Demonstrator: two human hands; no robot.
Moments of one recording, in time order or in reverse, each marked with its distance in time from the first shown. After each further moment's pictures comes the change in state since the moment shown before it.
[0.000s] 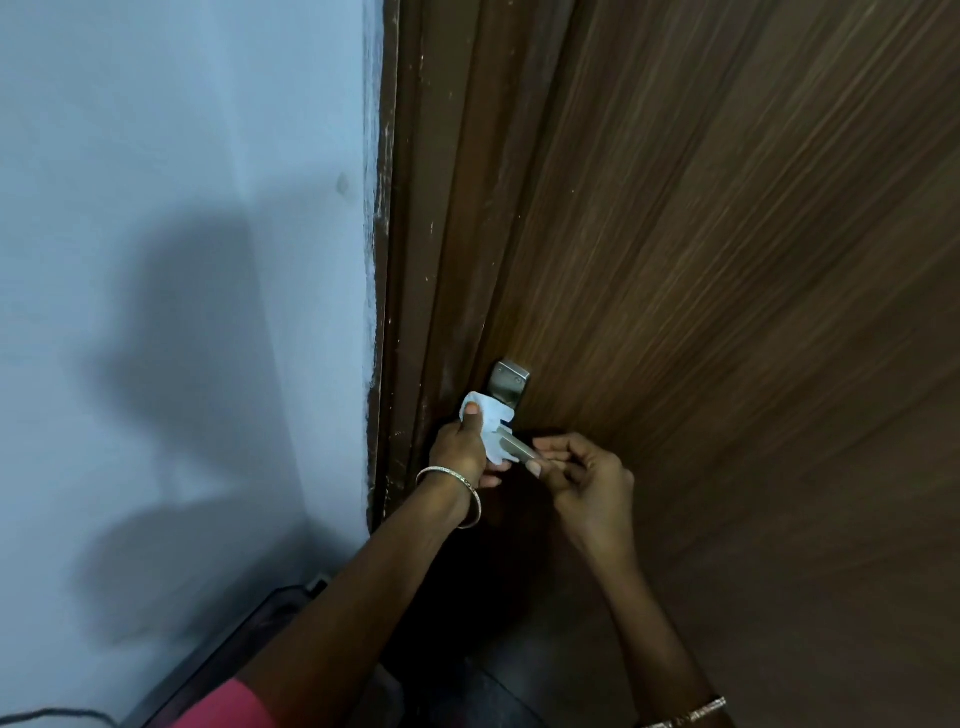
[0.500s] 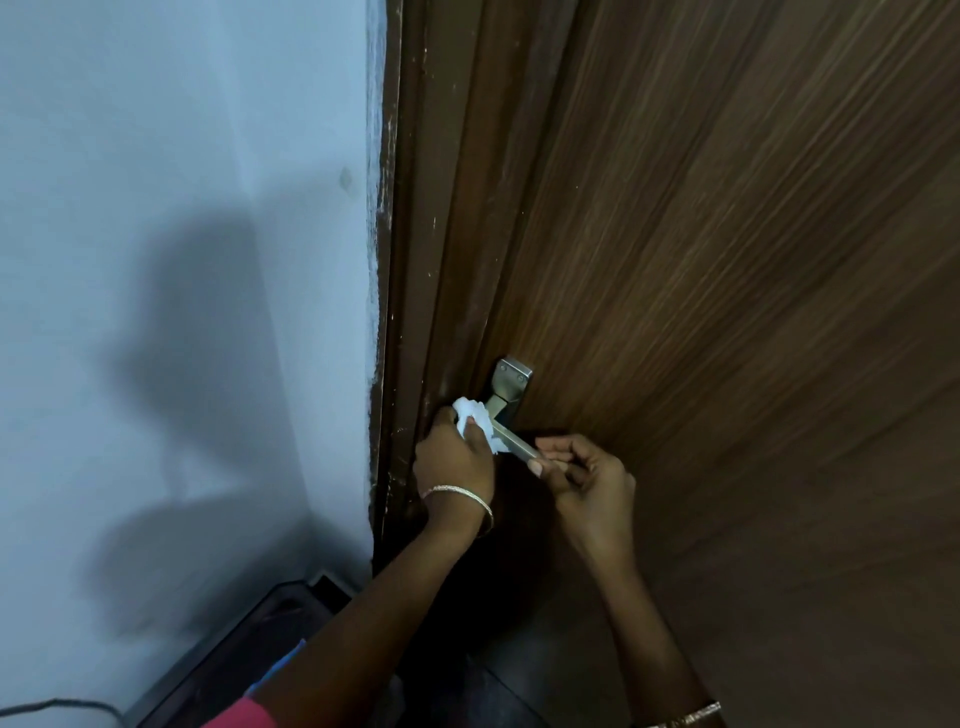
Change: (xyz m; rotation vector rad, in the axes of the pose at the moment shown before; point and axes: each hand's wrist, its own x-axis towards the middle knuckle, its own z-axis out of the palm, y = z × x) left_hand -0.029 -0.012 -0.003 0.540 0.440 0.458; right_hand -0.005 0.003 0.001 0.022 0.026 0.005
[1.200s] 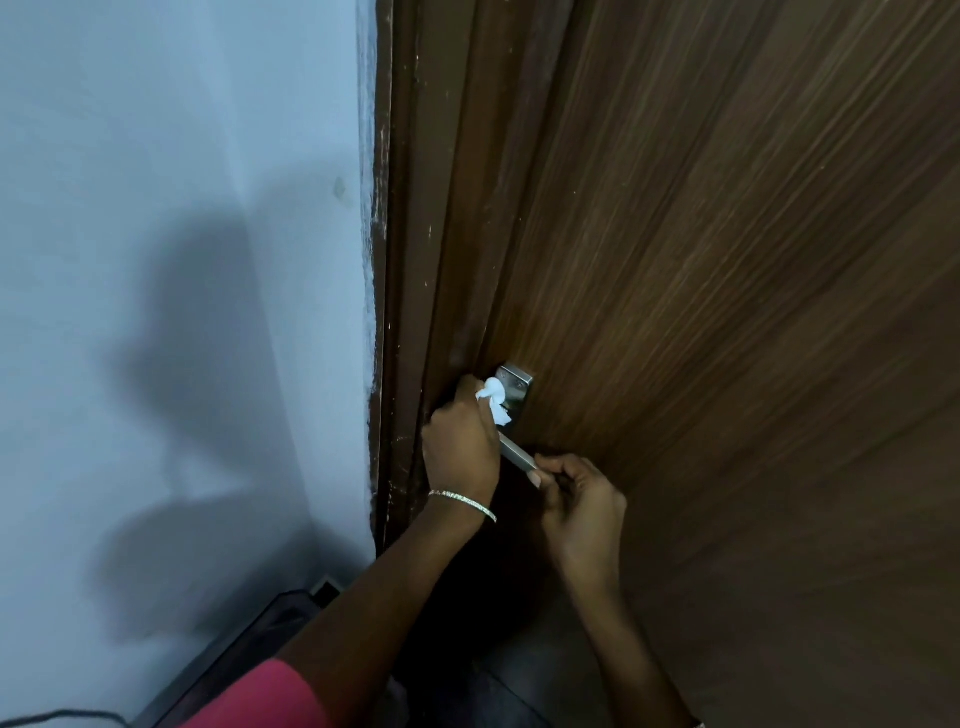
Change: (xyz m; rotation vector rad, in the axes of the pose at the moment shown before) left_hand 0.021 0.017 0.001 0.137 0.118 0.371; right_hand -0.013 0.000 0.017 -0.245 0.140 -0.117
